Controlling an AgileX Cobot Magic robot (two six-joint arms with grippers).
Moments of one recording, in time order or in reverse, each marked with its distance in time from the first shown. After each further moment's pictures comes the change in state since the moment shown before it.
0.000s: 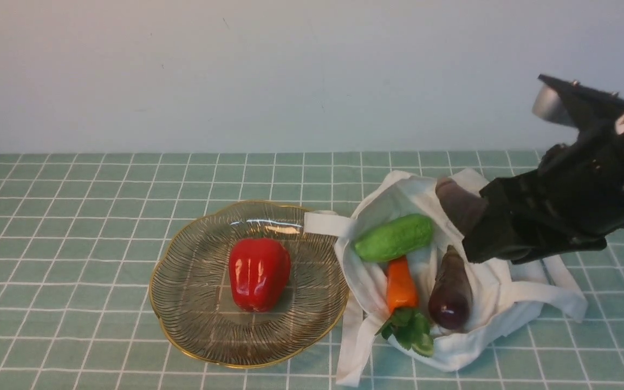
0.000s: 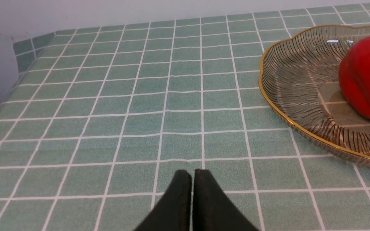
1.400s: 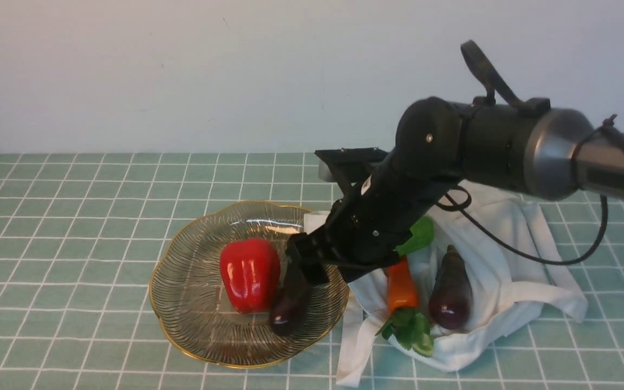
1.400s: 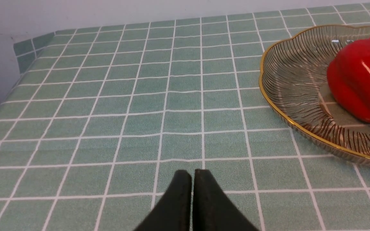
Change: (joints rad) right arm 0.292 0.588 -0.285 0.024 -0.236 -0.128; left arm 0.000 0.000 0.000 0.000 0.000 0.000
